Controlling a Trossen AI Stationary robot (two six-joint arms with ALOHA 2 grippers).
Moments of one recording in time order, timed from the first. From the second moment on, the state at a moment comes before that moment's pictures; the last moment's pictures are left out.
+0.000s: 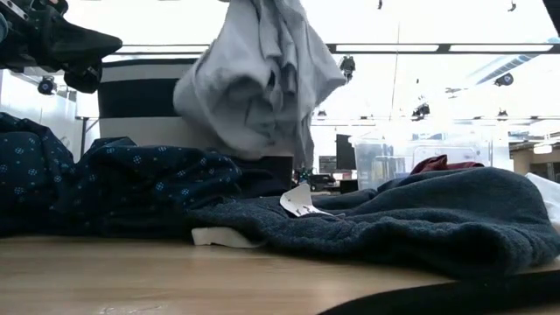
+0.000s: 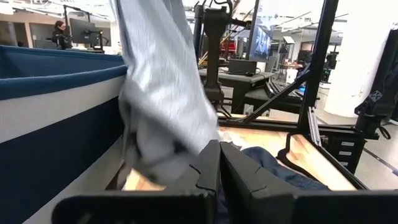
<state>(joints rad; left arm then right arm) -0.40 0.02 0.12 -0.05 -0.48 -0.05 -0.06 1.88 2.35 -0.20 0.72 -0.84</state>
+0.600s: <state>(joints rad) -0.40 0.02 0.12 -0.05 -0.48 -0.05 -0.30 2.05 2.35 -0.31 0.54 -0.56</state>
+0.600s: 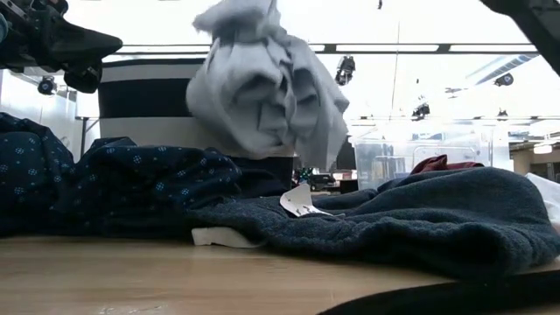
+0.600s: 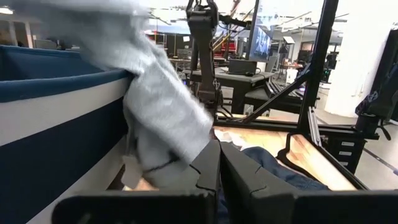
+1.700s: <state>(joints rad) -0.40 0.02 0.12 -0.05 -0.48 -0.05 -0.22 2.12 2.35 -0.76 0.57 -0.47</state>
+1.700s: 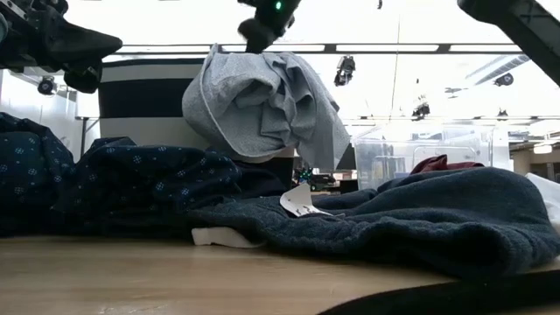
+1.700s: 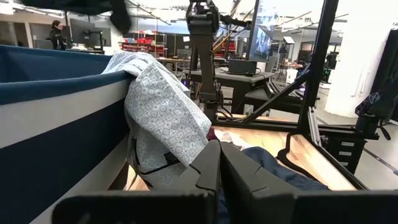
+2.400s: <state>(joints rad) -0.40 0.02 0.12 -0.05 -0.48 -0.05 0.02 2.00 2.23 -1.24 0.25 -0.05</state>
